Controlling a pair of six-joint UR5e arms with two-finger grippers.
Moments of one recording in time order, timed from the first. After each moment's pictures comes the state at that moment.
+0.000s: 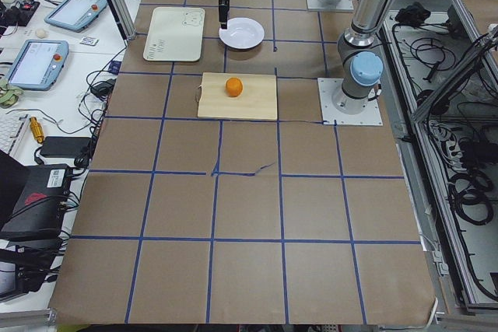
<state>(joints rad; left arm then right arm) -1.50 -1.63 -1.49 -1.57 1.60 0.06 1.64 -1.54 1.48 -1.66 -1.58 0.03</state>
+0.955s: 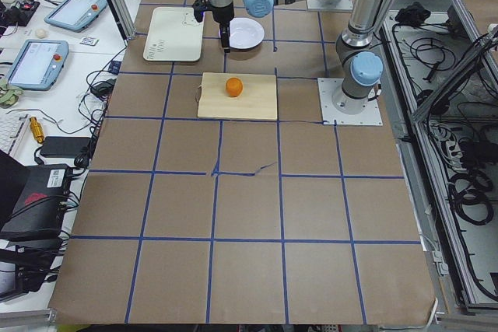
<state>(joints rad) -1.42 -1.69 -1.68 -1.43 1.60 0.06 1.64 -1.53 1.48 -1.67 -1.57 0.00</state>
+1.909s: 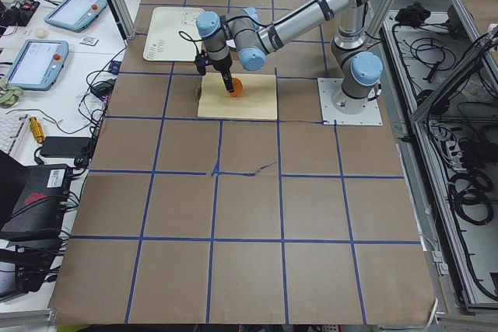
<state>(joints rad) -1.33 -1.86 -1.82 -1.23 1.59 0.00 1.64 -1.53 1.49 -1.67 -1.56 -0.01</state>
